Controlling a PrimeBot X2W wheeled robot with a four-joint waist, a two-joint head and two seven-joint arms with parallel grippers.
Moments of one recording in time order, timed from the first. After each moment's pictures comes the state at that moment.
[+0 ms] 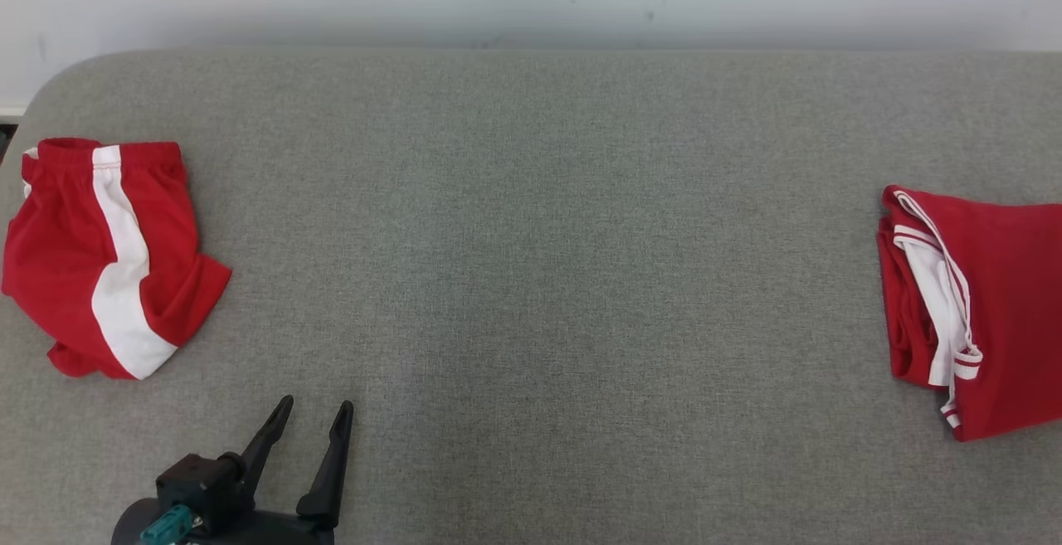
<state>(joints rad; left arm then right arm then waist) -0.16 0.28 -0.45 0.32 -0.44 -0.02 -0.25 -0.92 -0.58 0.69 1.18 0.64 -0.12 0.36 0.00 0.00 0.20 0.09</state>
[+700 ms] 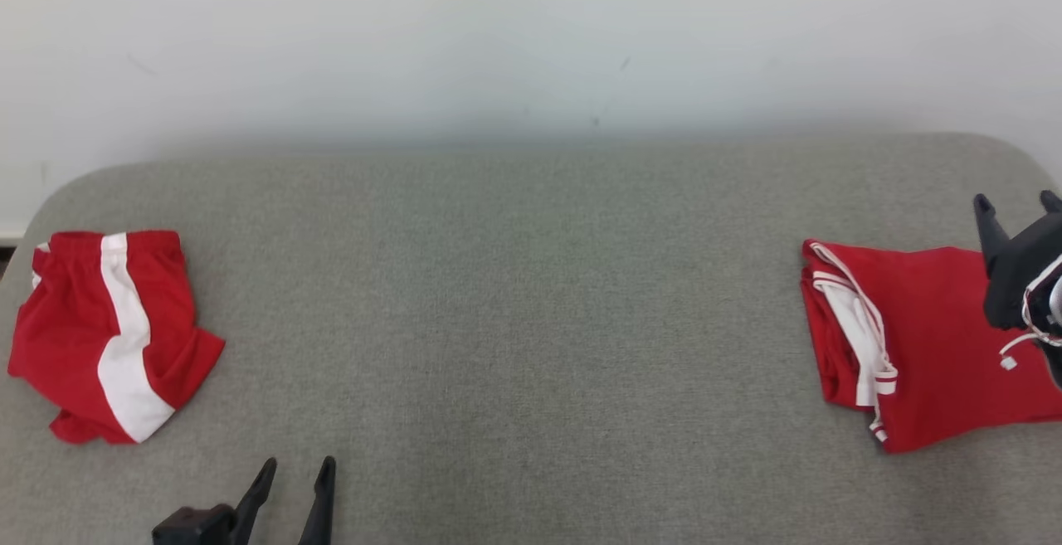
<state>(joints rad) -0.09 0.25 -0.42 0.39 -0.46 0.02 -0.25 -0.82 -0.51 0.59 1.03 0.73 0.01 -0.02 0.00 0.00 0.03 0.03</state>
